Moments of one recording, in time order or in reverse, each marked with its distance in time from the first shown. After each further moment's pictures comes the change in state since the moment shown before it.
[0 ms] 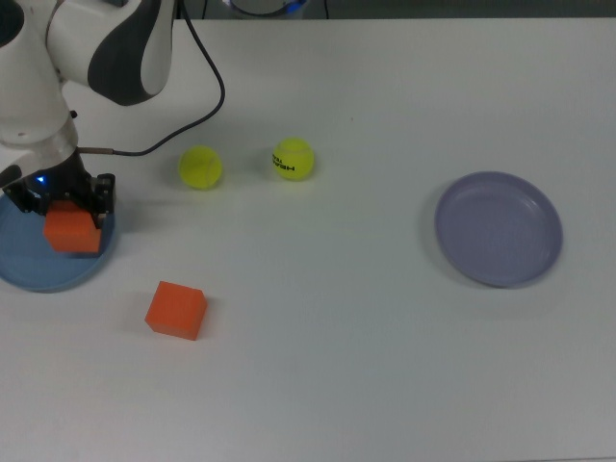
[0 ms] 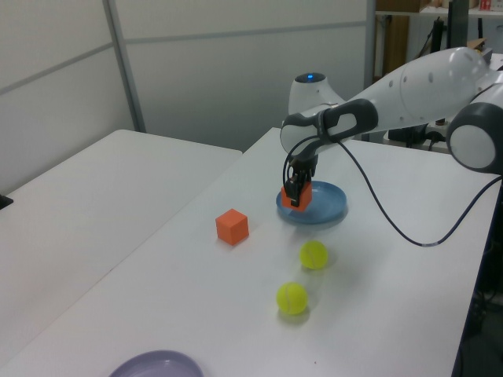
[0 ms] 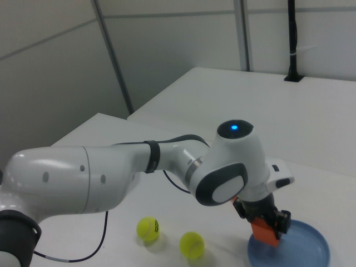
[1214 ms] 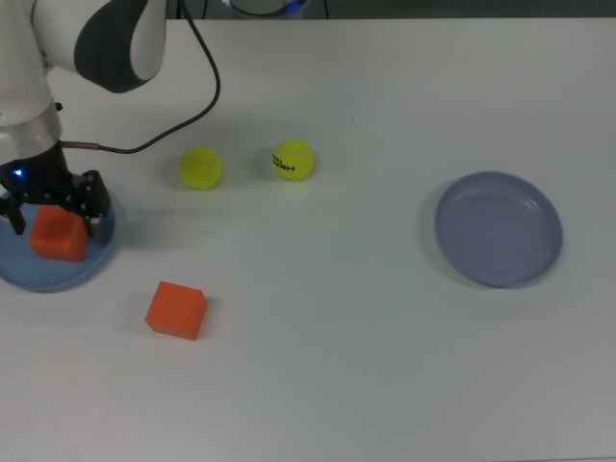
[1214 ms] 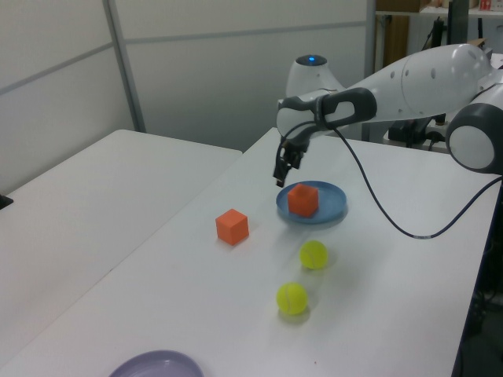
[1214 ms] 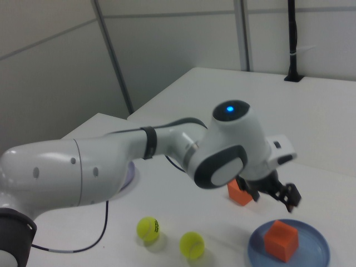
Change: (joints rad) arm 0.023 -0.011 -0.013 0.091 0.054 0.031 0.000
